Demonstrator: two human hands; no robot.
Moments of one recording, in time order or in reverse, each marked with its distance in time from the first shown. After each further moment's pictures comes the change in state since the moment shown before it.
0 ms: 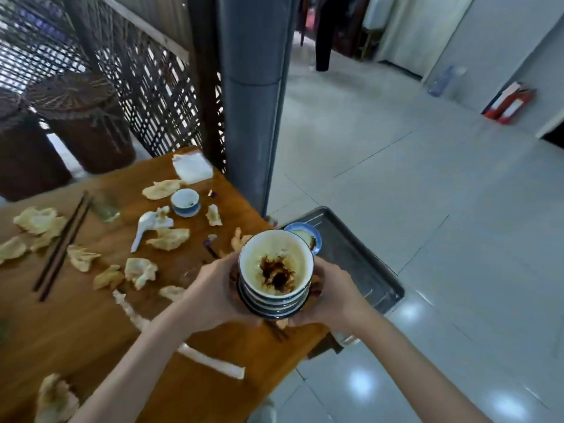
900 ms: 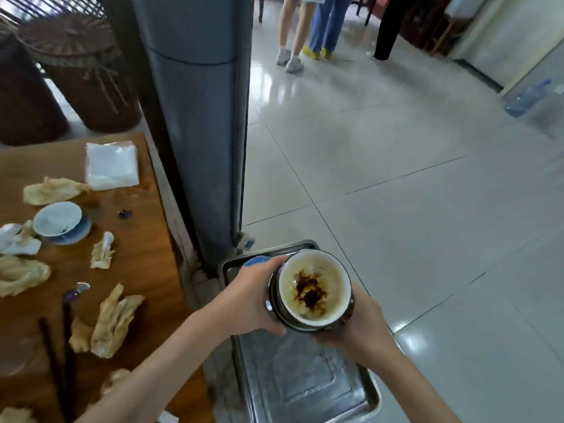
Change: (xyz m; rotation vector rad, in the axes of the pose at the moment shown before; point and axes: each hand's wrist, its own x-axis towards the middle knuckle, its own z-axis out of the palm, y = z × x) left_hand 0.308 0.026 0.128 -0.019 0.024 -0.017; right_hand 0.188 0.206 -0.187 0.021 0.030 0.068
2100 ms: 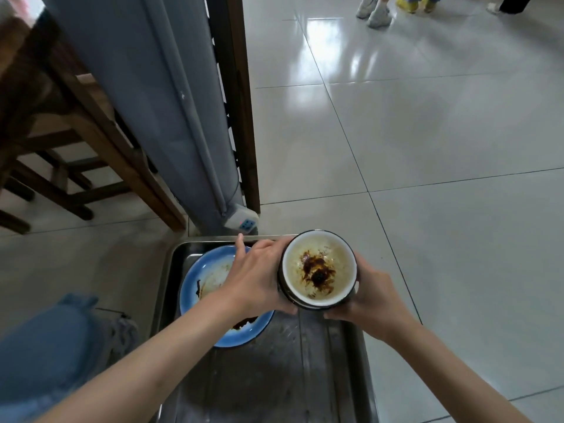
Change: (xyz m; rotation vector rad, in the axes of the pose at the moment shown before) left_hand 0.207 -0.207 0.157 0.369 0.264 -0.307; right_hand 0.264 0.258 0.045 -0.191 -0.298 -0.335
